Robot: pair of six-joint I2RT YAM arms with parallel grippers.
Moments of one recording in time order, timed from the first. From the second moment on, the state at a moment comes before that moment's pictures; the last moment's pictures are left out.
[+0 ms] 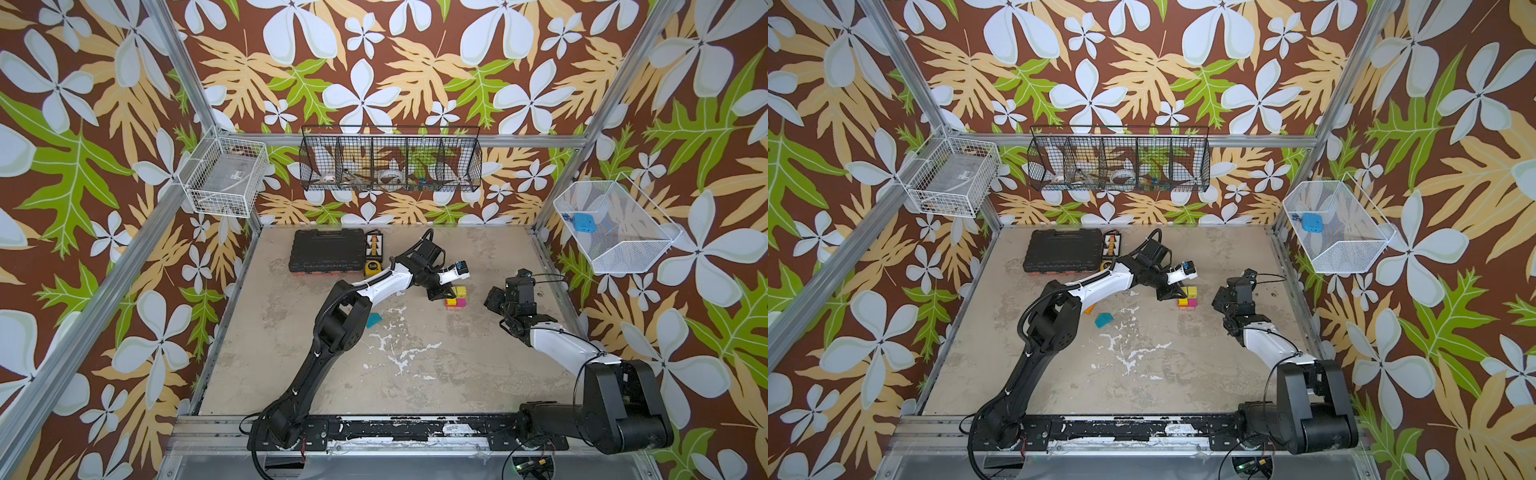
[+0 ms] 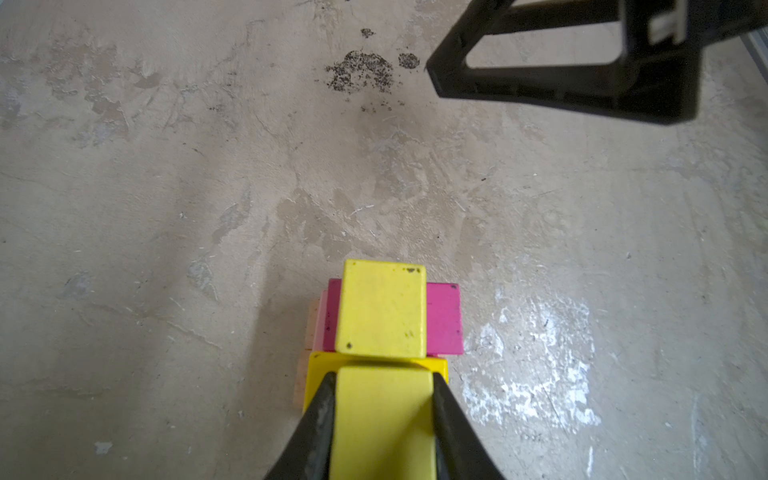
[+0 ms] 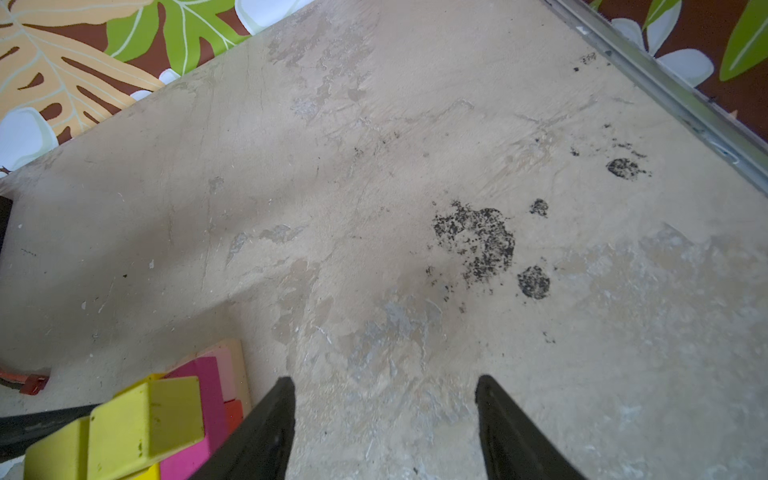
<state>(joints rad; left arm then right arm) -0.72 2.42 2.04 -0.50 0.55 0.55 0.08 1.33 0.60 0.01 0.21 0.48</state>
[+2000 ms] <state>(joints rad) -0.68 2.06 1.37 0.16 0.08 -0.28 0.15 1.45 0.71 -0.02 0.24 0.44</state>
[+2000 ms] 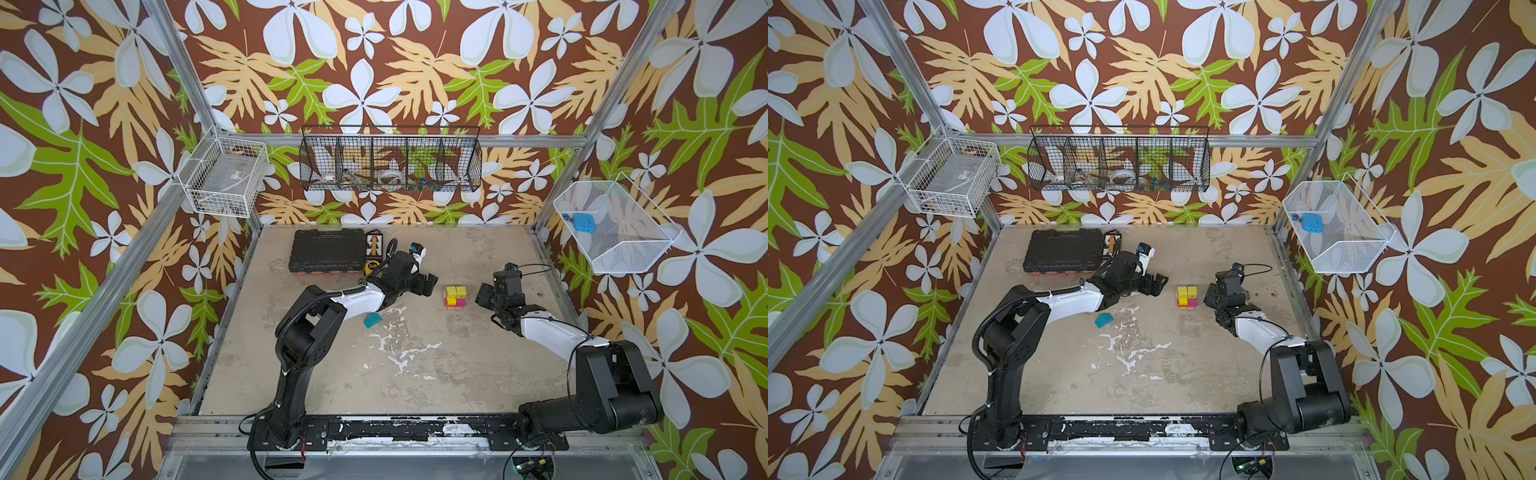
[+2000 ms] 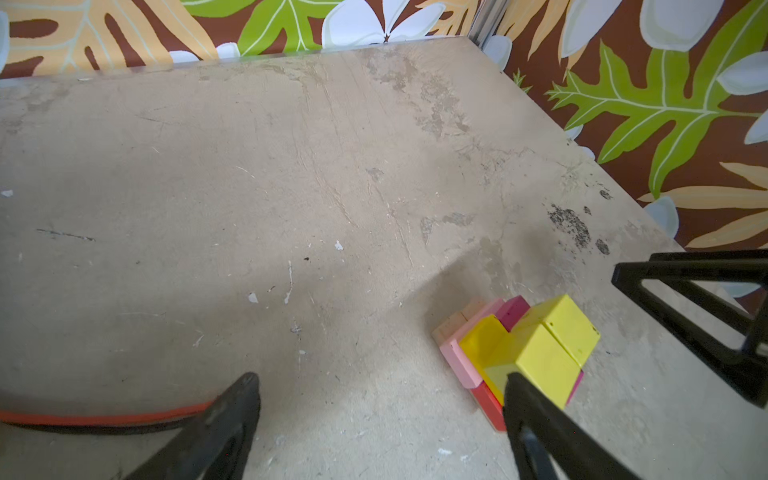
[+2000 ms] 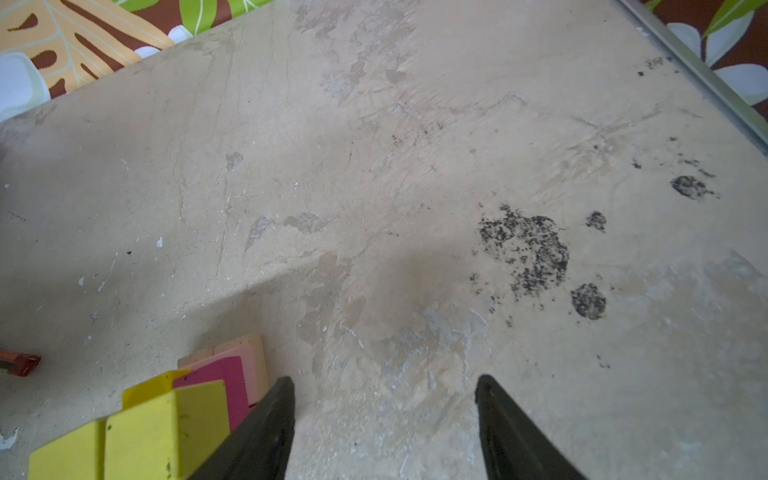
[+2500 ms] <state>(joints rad) -0.72 2.15 1.47 0.06 0.02 -0.27 0.18 1.51 0.76 -0.06 0.25 0.41</state>
